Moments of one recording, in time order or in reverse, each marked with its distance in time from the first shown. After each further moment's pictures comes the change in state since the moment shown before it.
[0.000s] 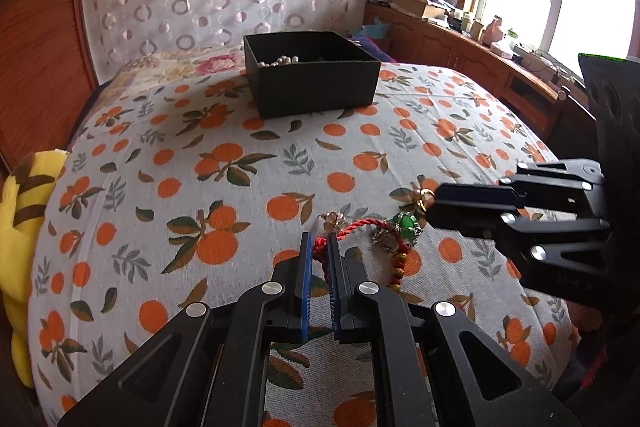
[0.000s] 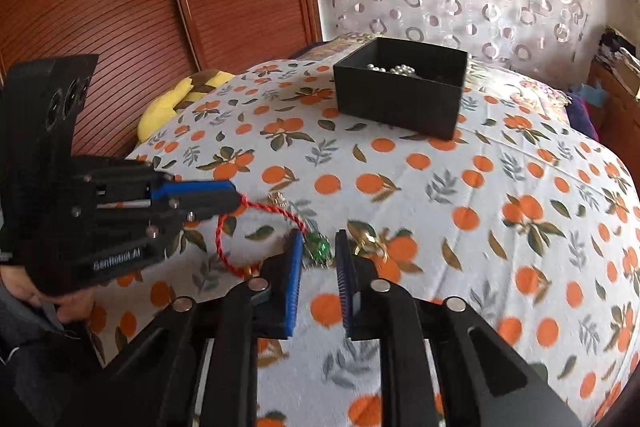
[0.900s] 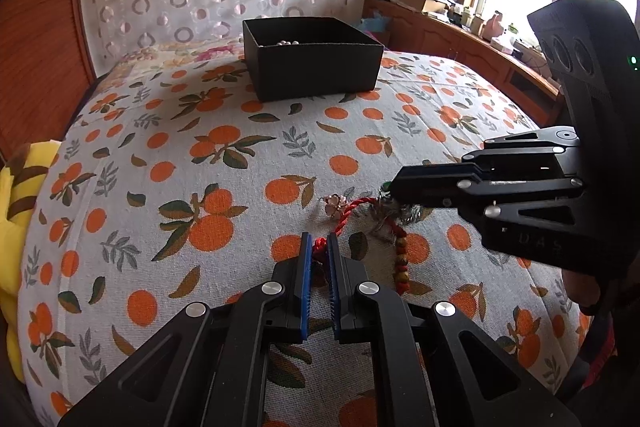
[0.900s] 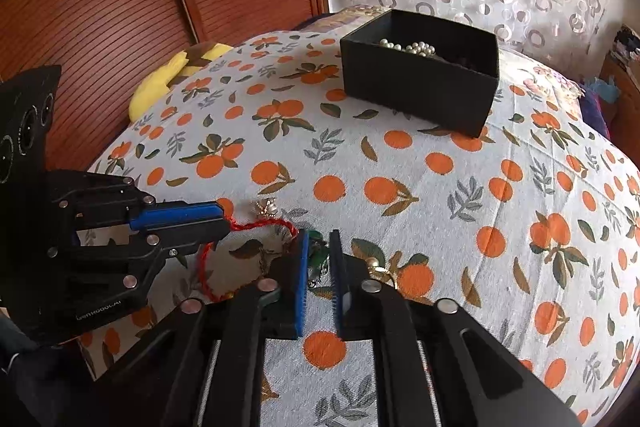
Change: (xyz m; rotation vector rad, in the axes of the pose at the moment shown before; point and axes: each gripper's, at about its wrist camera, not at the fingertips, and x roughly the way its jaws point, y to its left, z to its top) left arm 0.008 0.002 -0.007 -0.005 0.019 -0.013; right arm 0.031 -0.006 0.016 -0.015 0.096 0.000
